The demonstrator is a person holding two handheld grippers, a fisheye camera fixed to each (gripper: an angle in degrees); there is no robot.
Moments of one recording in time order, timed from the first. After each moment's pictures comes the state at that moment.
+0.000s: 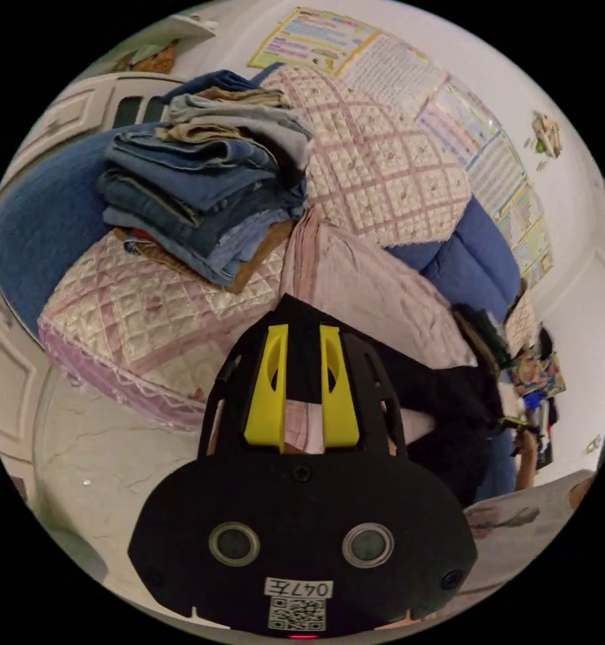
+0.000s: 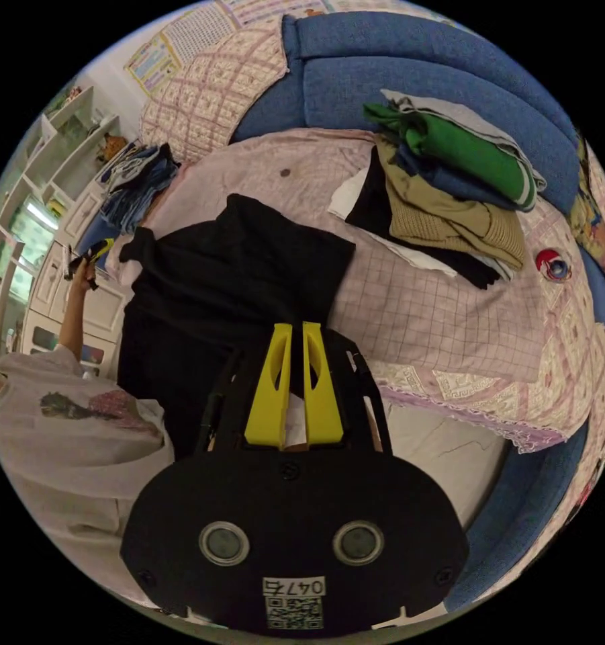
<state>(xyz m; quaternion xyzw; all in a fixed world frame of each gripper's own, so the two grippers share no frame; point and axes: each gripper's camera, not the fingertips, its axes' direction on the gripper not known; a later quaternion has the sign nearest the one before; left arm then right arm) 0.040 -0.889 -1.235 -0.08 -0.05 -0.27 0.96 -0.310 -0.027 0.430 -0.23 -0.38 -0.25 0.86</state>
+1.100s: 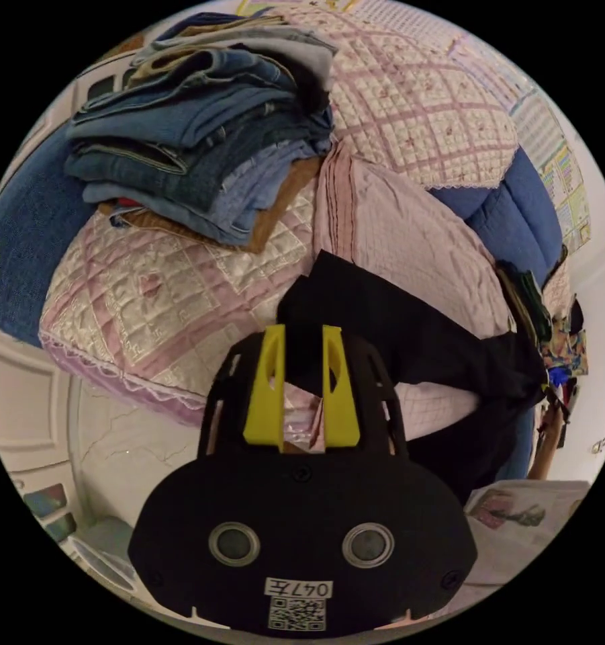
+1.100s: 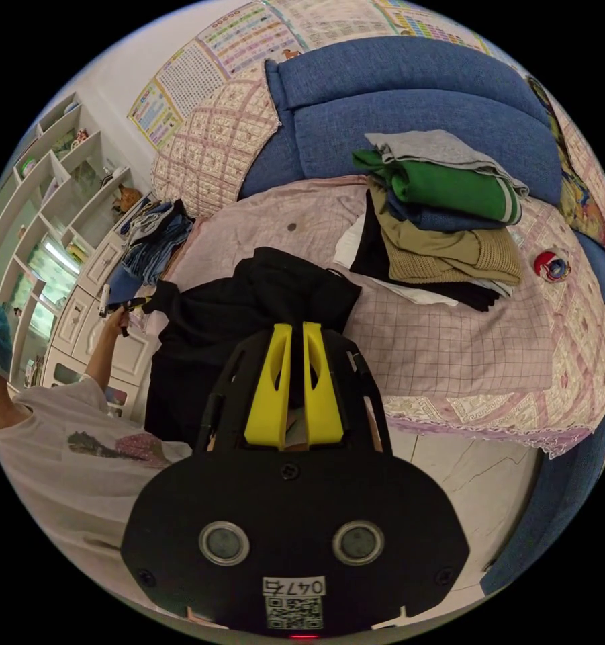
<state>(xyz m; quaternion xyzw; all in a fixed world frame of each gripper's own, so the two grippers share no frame) -0.091 -0.920 -1.345 -0.16 0.03 -0.25 0.96 -0.286 0.061 0.483 -0.18 -0.43 -0.17 0.87</state>
